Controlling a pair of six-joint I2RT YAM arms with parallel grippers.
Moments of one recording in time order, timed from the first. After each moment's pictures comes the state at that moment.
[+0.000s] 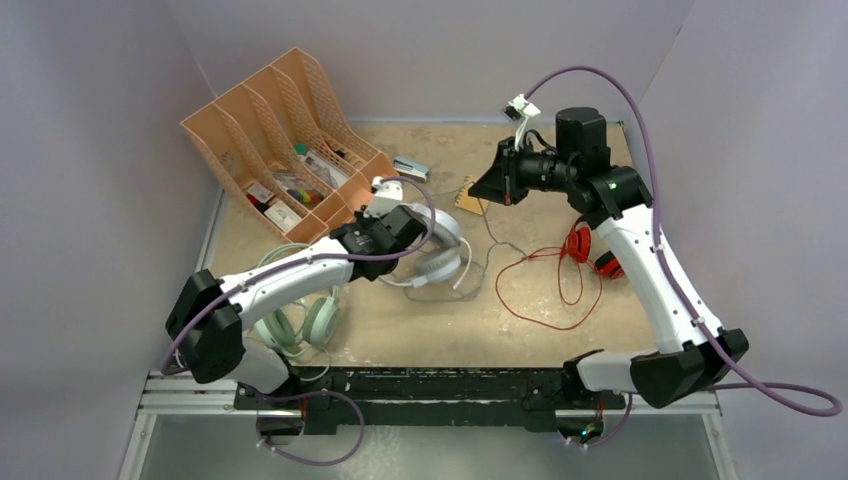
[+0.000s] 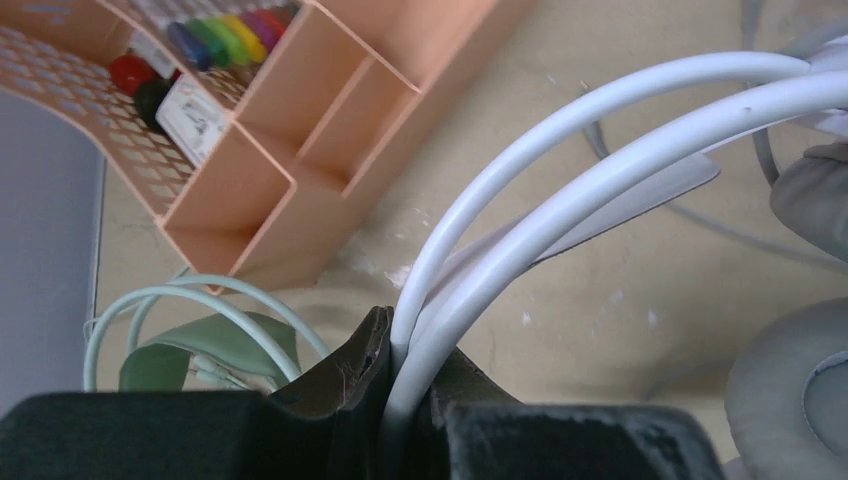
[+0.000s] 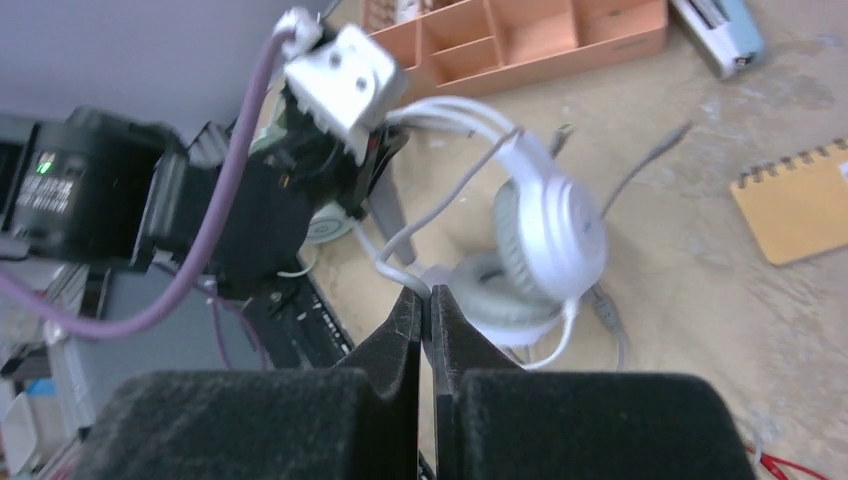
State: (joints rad) left arm -0.89 1.49 1.12 -0.69 -0.85 -0.48; right arm 0.35 1.32 1.53 -0.73 -0.62 0.18
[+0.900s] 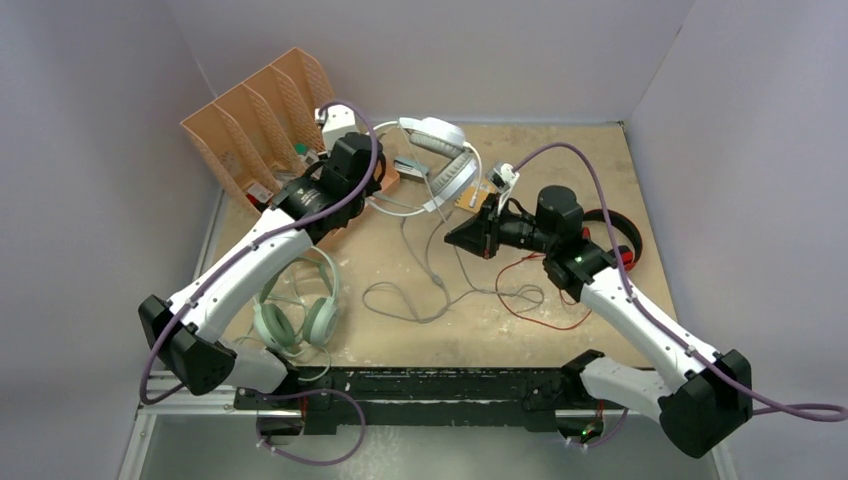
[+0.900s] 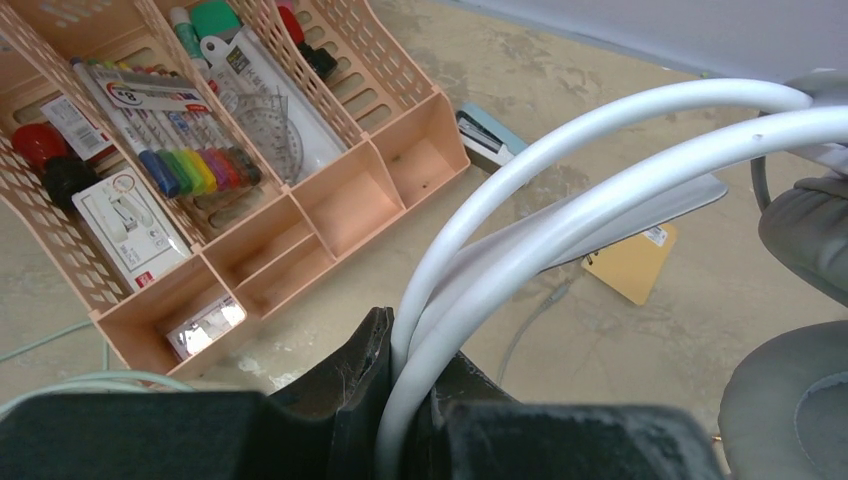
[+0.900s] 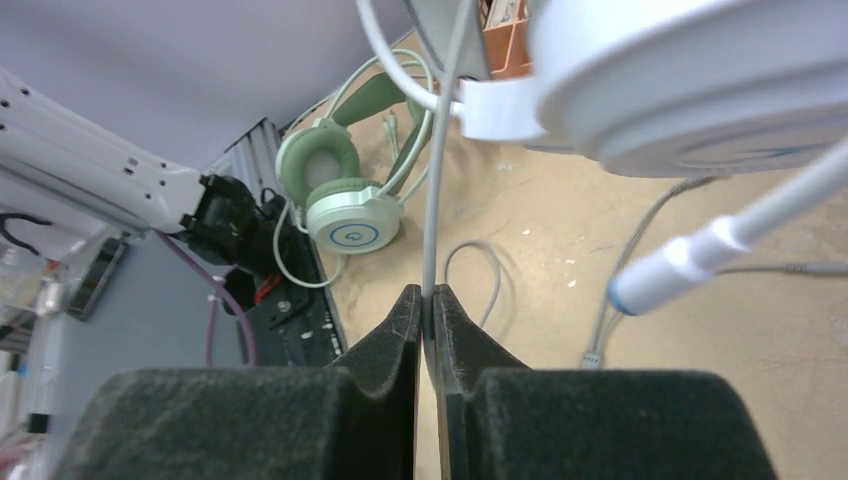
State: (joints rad) left arm -0.67 1.41 1.46 -0.64 -0.68 -0.61; right arm 0.51 1.07 0.87 -0.04 -0.67 0.34
